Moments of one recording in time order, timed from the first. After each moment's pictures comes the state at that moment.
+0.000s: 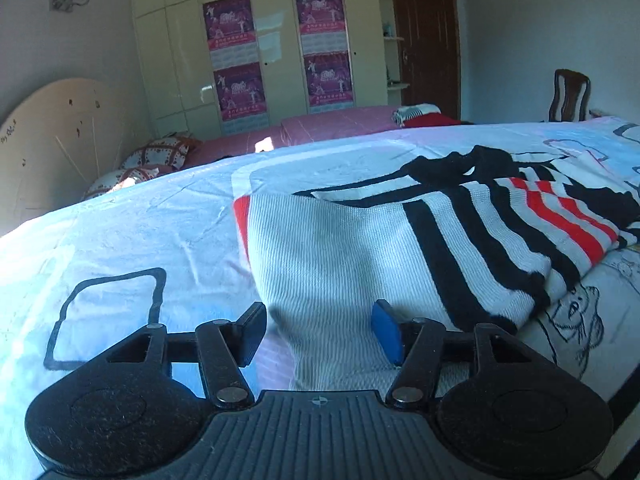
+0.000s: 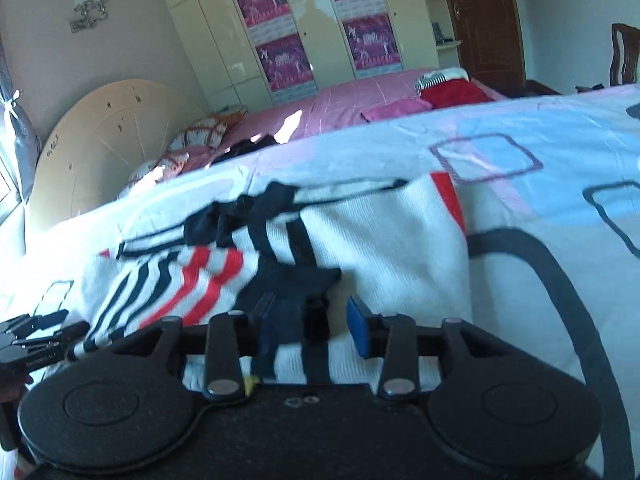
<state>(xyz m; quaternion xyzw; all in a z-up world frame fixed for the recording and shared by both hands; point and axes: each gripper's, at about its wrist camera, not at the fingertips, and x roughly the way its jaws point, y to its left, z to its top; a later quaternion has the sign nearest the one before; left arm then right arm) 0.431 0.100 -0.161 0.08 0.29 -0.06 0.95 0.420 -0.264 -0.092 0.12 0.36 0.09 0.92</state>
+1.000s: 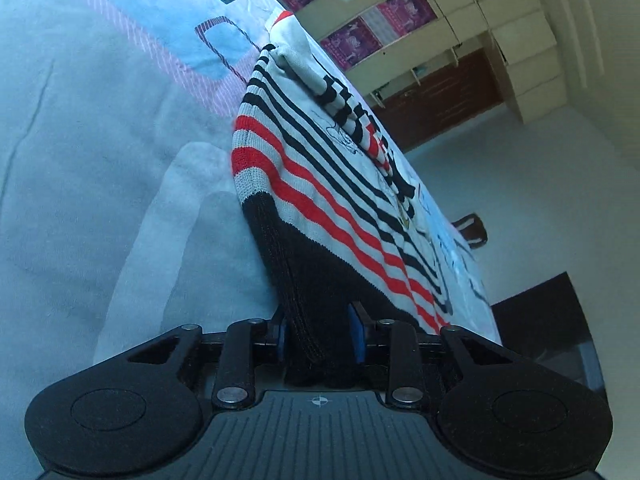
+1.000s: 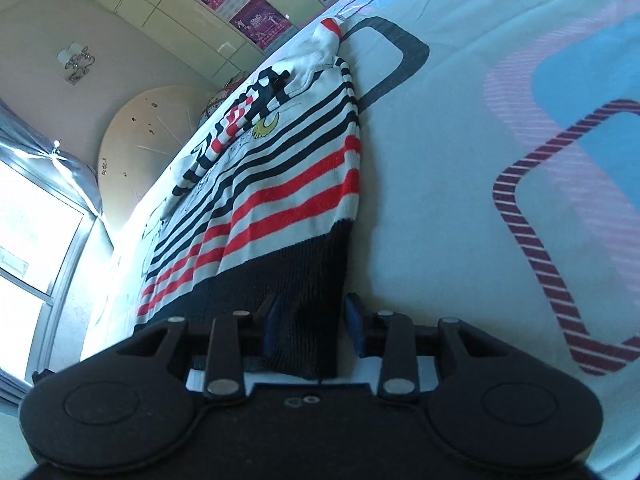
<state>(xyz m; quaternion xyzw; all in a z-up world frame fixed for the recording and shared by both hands) 0.122 0.132 -0.208 -0.41 0.37 -0.16 0.82 0.129 -0.350 -0.127 0.33 0.41 0.14 0.84</state>
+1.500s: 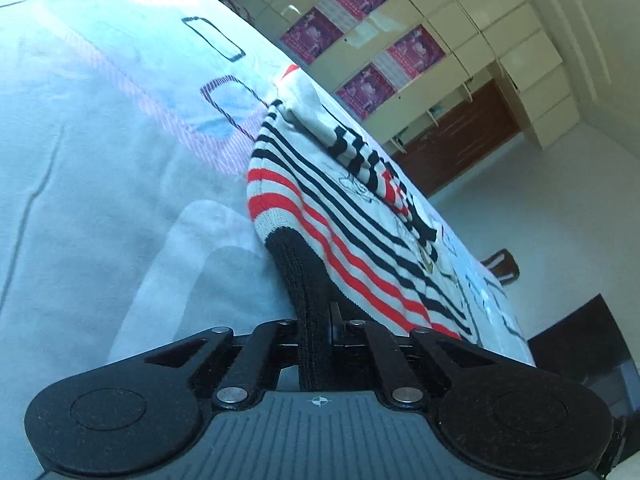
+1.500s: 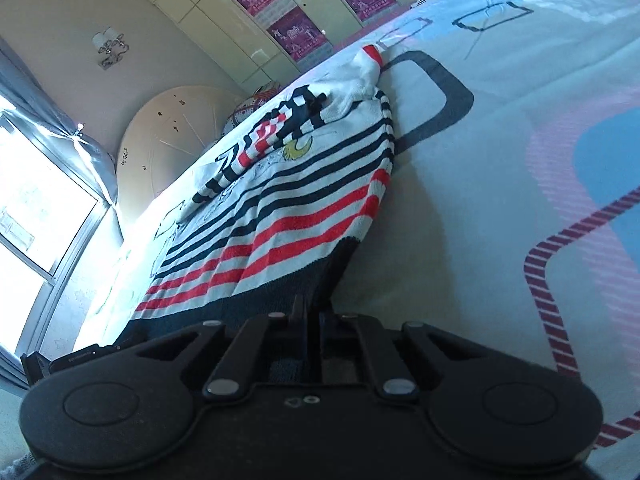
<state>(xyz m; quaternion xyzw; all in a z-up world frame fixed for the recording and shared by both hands) 0.121 0.125 -0.187 -0.37 0.31 -0.09 0.87 0.135 -0.345 -0.109 0.27 0.37 0.17 0.87</state>
